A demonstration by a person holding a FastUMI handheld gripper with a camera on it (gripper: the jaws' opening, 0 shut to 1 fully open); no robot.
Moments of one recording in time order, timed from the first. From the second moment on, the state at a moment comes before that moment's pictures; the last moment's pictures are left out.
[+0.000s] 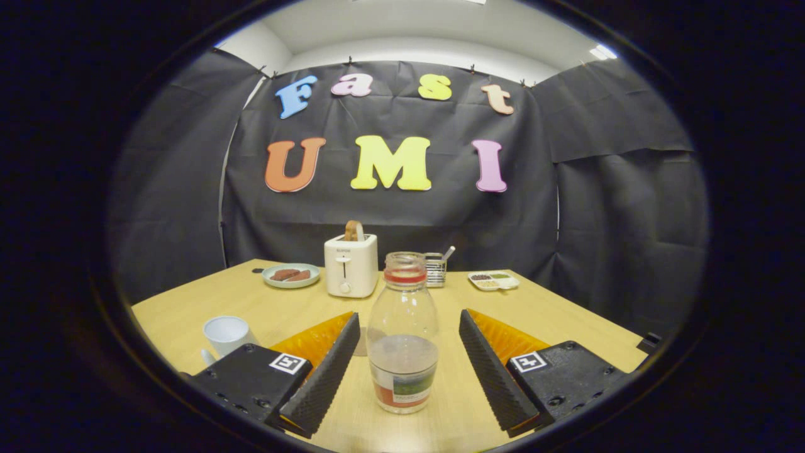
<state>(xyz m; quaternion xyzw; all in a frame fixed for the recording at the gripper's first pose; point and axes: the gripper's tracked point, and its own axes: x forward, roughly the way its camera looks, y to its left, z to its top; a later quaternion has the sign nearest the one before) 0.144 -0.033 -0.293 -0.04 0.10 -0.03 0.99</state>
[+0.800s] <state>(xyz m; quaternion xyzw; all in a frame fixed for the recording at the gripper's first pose) 0.157 -0.037 -0.330 -0.06 0.10 -0.03 0.99</state>
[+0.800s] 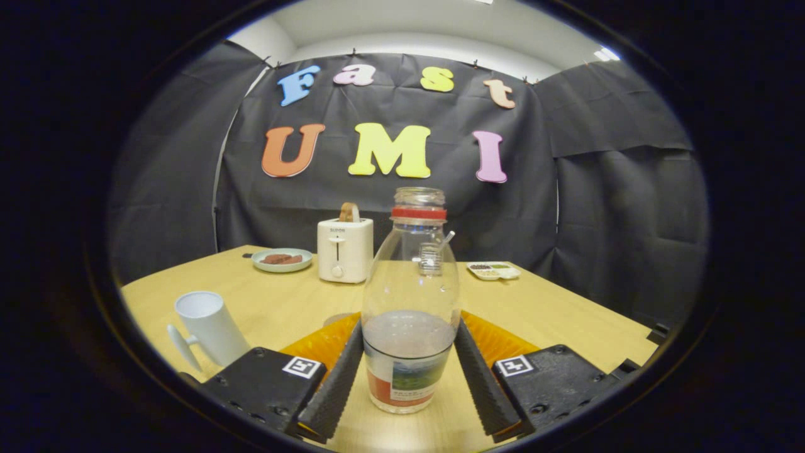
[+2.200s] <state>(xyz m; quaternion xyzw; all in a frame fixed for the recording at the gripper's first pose) 0.127 -0.056 -0.290 -0.29 0.15 -0.04 0.95</state>
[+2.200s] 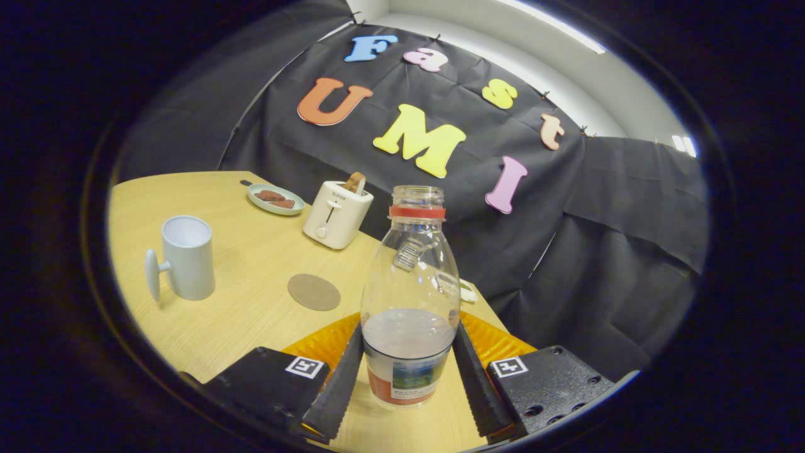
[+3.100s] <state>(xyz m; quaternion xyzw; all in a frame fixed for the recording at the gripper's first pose) 0.146 0.021 -0.271 -0.55 0.11 0.01 0.83</state>
